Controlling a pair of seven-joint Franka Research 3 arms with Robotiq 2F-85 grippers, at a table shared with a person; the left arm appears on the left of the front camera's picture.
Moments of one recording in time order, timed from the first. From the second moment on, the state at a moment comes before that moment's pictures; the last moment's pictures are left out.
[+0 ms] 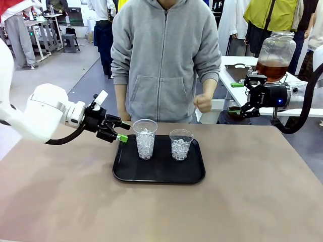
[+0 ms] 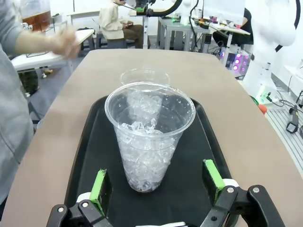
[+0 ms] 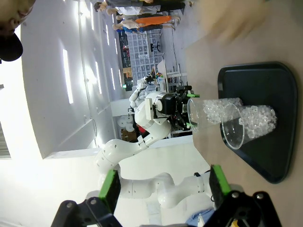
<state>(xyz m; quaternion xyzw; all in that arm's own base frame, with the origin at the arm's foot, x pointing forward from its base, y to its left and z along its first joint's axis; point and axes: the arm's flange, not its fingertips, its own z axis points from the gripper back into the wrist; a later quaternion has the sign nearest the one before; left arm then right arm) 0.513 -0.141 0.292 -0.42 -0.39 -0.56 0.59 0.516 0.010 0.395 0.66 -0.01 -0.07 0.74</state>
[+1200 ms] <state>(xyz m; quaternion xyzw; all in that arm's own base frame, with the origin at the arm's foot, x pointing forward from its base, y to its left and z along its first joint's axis) 0.521 -0.157 0.267 -0.41 -0.41 -0.56 0.59 0.516 0.010 0.395 0.66 -0.01 -0.07 0.74</state>
